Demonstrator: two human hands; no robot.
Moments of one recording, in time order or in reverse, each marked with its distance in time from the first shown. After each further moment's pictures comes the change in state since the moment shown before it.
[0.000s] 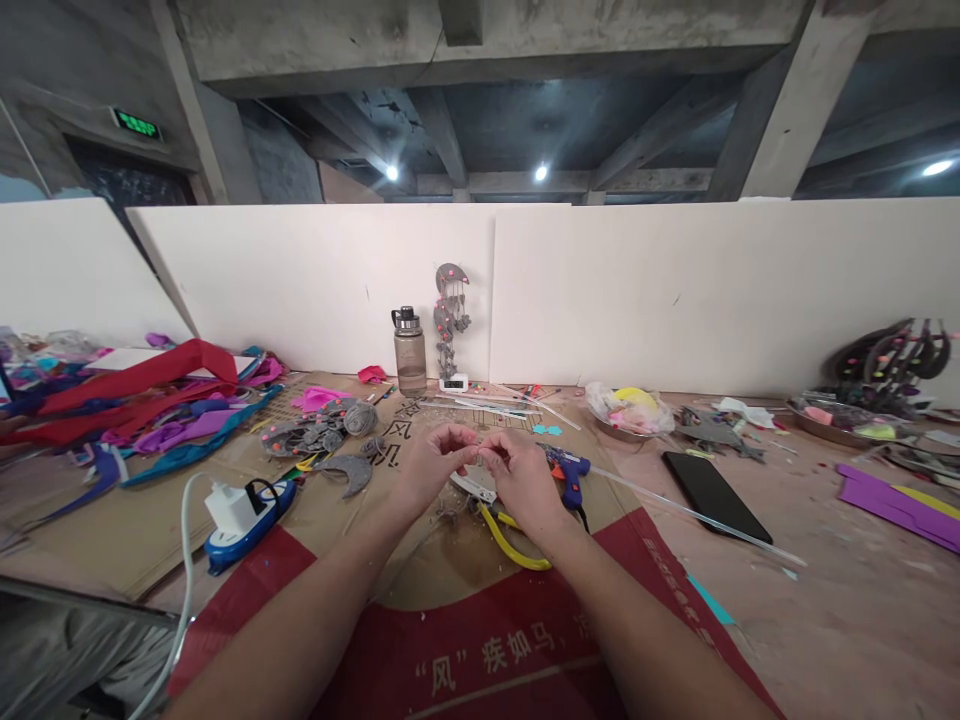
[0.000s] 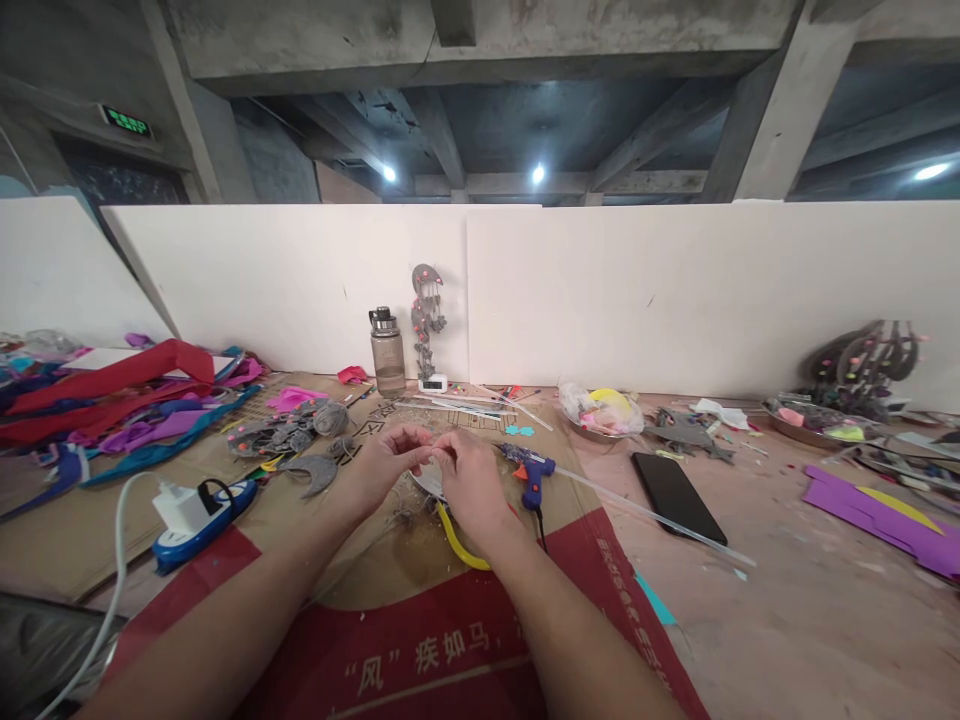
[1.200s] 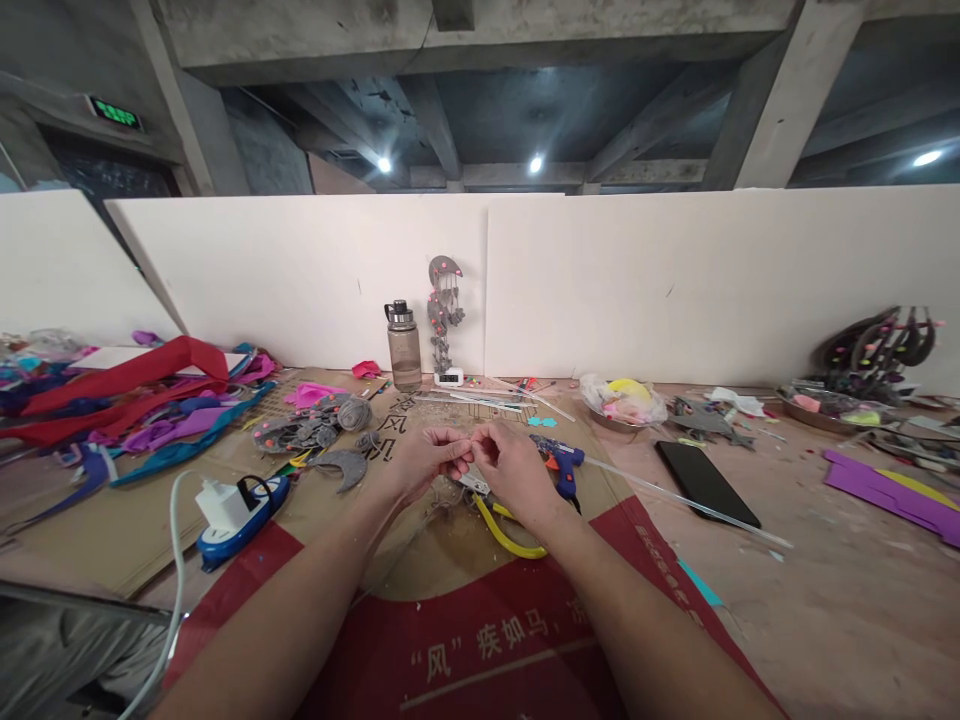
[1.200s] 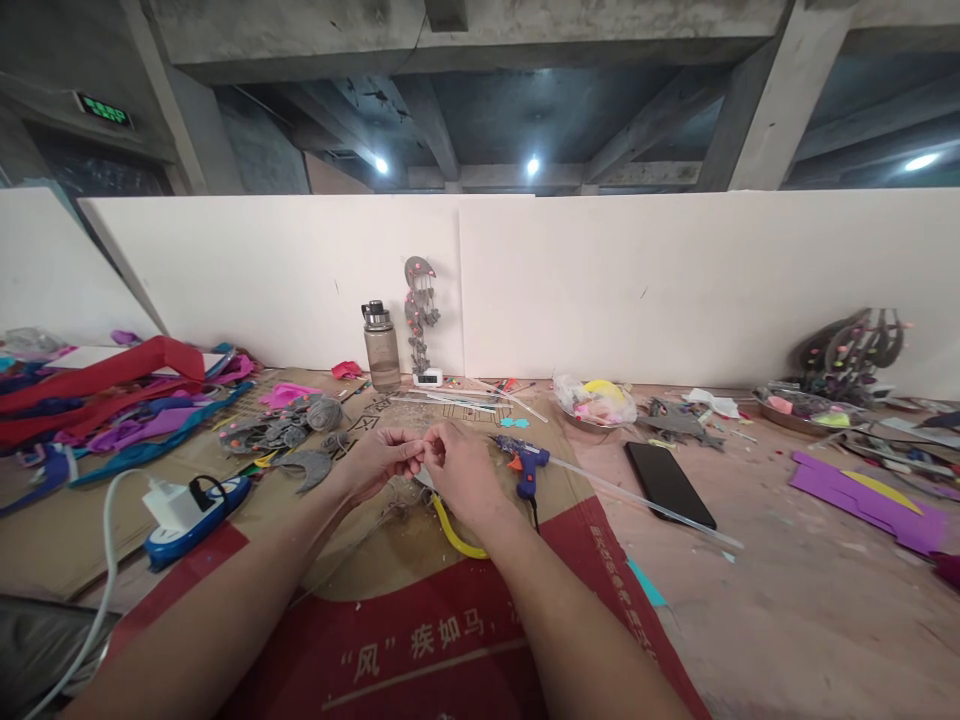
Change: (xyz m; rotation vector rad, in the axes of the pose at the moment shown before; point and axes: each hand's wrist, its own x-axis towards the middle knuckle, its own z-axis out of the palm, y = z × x) left_hand 0.005 -0.005 -0.010 -0.255 -0.176 -0.263; right_hand 0.002 0.004 0.001 -0.135 0.001 -0.090
